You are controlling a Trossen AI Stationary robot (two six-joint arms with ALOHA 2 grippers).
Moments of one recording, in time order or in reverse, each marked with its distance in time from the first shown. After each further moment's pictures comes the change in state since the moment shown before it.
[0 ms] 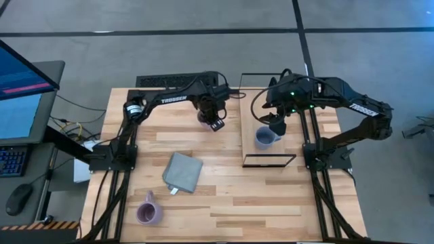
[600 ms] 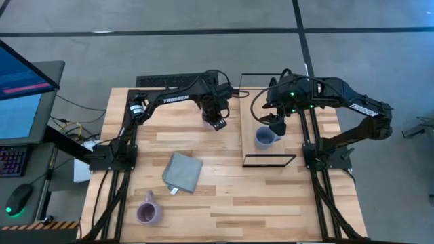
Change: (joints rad) left arm -0.002 0.036 0.062 0.000 0.049 0.044; right arm 0.000 0.001 0.000 -0.008 0.000 0.002
